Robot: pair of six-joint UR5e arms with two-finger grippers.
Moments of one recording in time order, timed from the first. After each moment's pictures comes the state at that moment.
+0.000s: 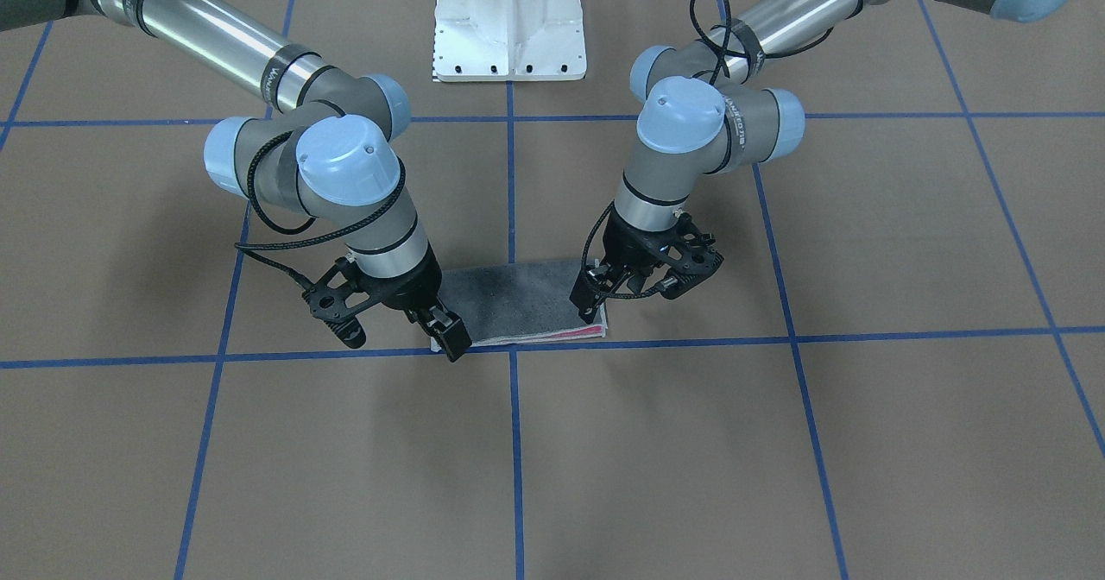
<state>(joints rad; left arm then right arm) -0.65 -2.25 -1.44 -1.99 -1.82 -1.80 0.70 -0.81 1.34 -1.21 1.90 1.97</state>
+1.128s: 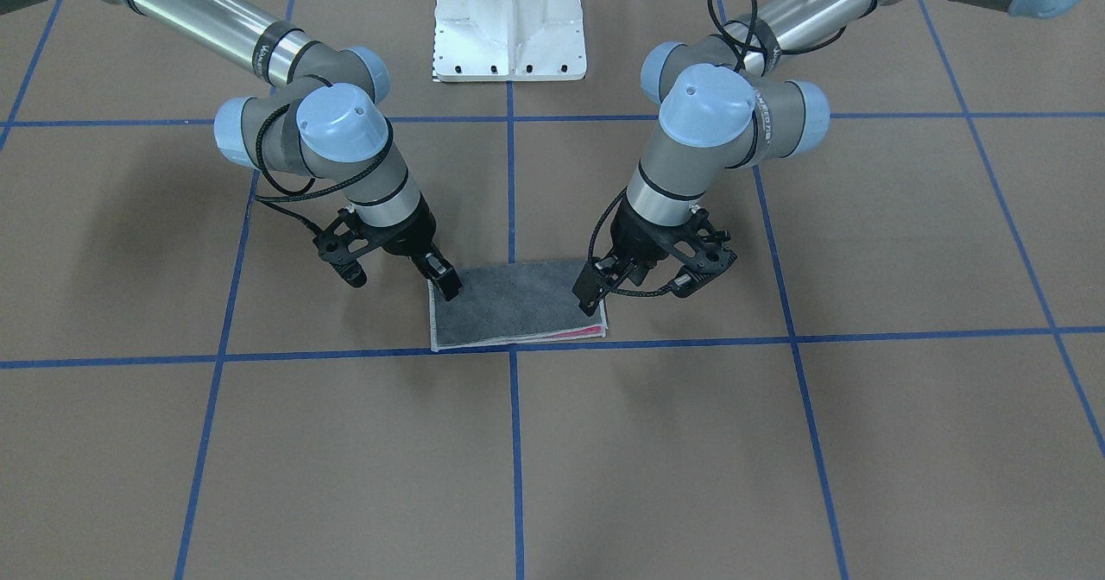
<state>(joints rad) -0.68 -2.24 -1.48 -1.98 -1.90 -1.80 0.58 -0.96 1.45 -1.13 1.90 2.13</state>
